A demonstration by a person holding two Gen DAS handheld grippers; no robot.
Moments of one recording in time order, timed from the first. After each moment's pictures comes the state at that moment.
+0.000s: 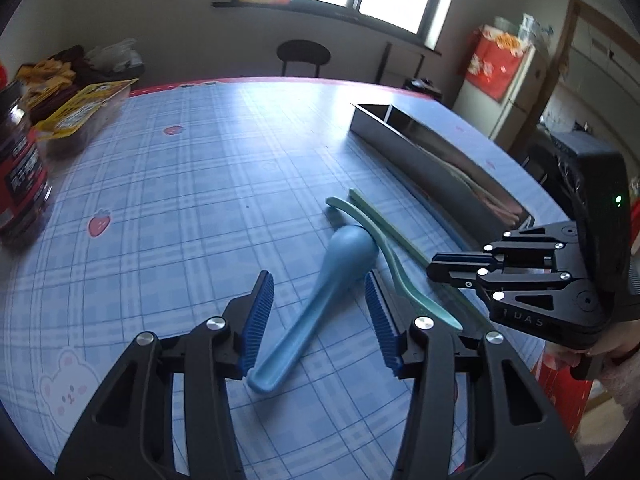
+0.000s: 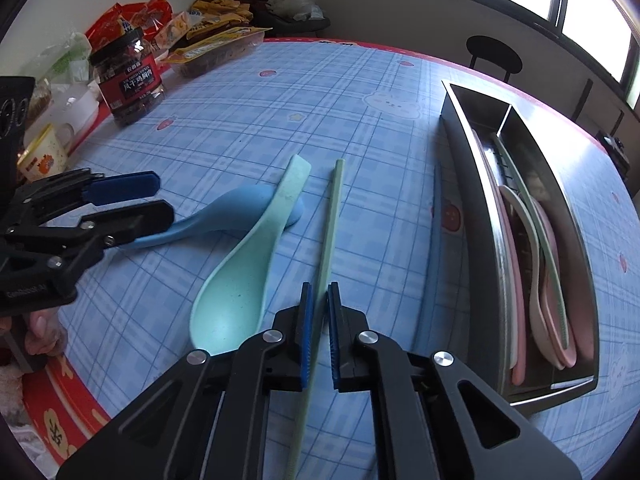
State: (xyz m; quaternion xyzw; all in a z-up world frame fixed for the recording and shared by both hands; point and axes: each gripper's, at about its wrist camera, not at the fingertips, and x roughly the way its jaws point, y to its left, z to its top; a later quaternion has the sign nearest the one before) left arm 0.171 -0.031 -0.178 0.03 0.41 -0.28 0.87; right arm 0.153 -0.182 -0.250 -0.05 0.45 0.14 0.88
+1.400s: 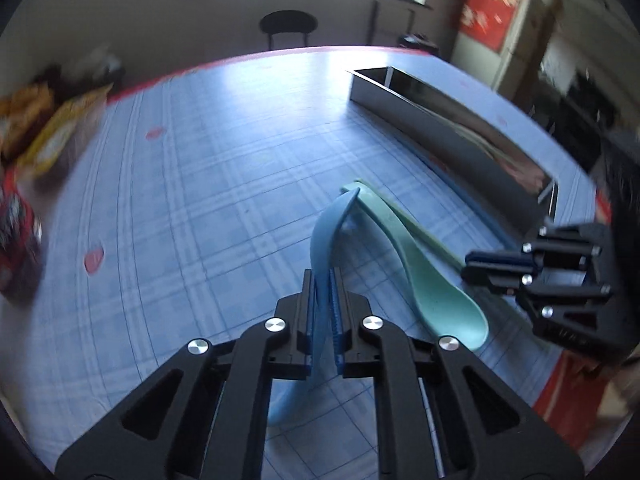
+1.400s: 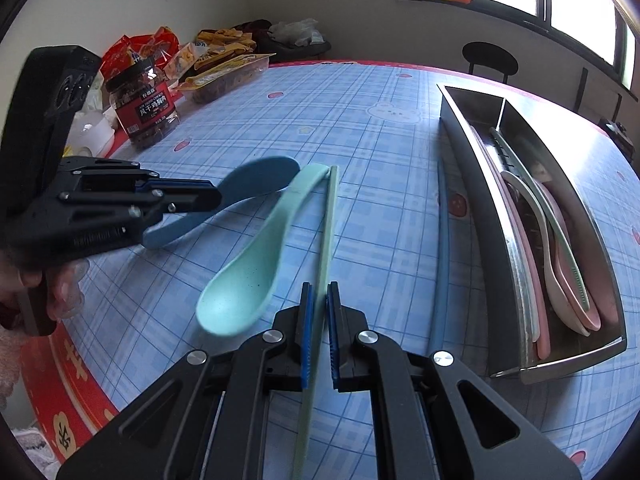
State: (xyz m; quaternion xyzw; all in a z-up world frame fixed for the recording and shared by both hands) left arm 0.207 -0.033 -0.184 0.07 0.45 -0.27 0.85; right arm 0.136 -0.190 -0.256 0.00 0.41 0.16 0.90
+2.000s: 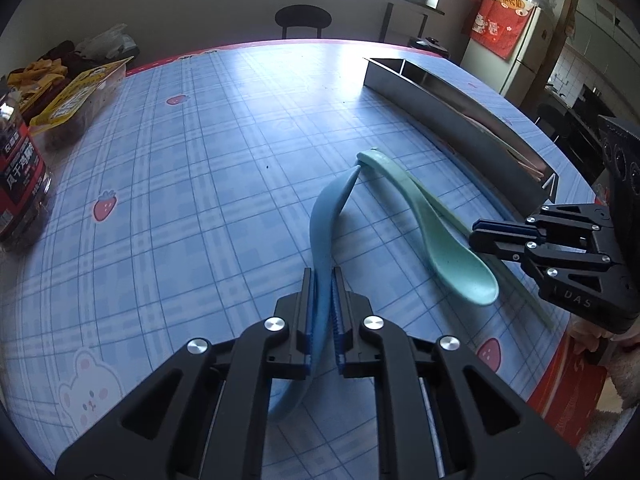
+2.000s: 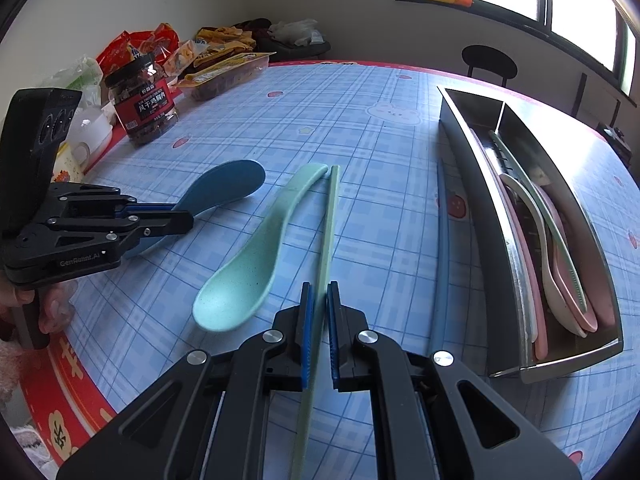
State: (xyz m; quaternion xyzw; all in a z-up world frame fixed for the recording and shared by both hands) left arm 0.183 -0.011 -0.201 0.07 0.45 -0.26 0.85; right arm 0.134 -0.186 -0.256 -0.01 0.41 0.15 0.90
